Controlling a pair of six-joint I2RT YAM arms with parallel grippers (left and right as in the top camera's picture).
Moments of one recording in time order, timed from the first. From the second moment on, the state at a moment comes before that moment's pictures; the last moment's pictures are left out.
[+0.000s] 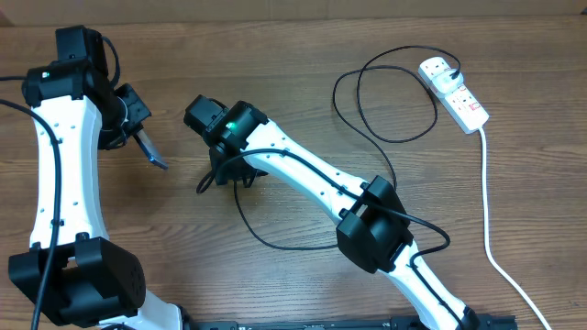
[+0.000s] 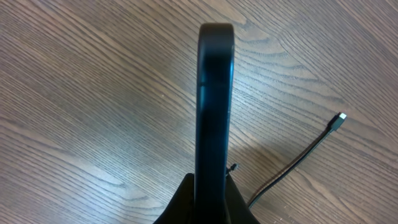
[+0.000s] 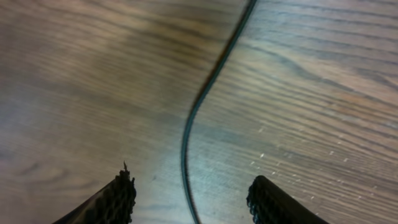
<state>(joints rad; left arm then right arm) 0.19 1.75 1.72 -1.26 -0.02 -0.47 0.89 2.43 2.31 -1.29 -0.01 0.65</state>
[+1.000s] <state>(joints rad) 0.19 1.75 1.72 -1.26 -0.02 -0.47 0.97 2.52 2.21 -1.33 -0.01 0.72</state>
